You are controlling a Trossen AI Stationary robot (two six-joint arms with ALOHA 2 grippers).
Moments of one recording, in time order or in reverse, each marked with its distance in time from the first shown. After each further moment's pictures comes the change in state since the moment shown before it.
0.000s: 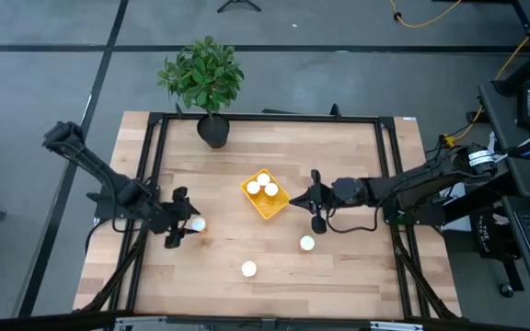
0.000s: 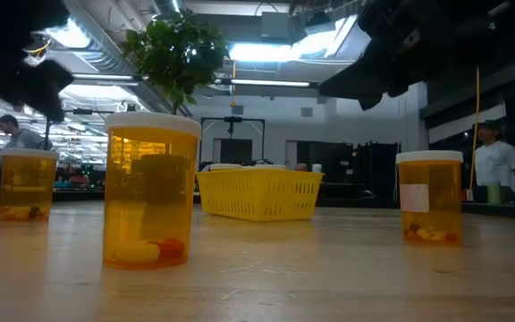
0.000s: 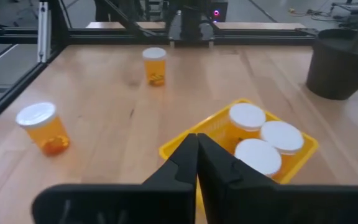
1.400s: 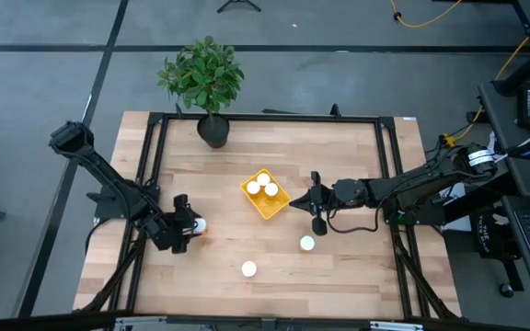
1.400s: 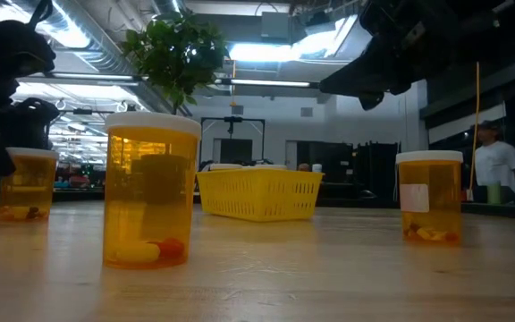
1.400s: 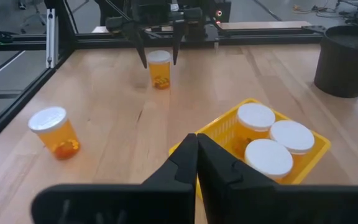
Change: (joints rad) left arm -0.114 0.217 -0.128 0.200 -0.163 -0.142; right arm 0.018 0.001 0.000 0.007 0.000 0.036
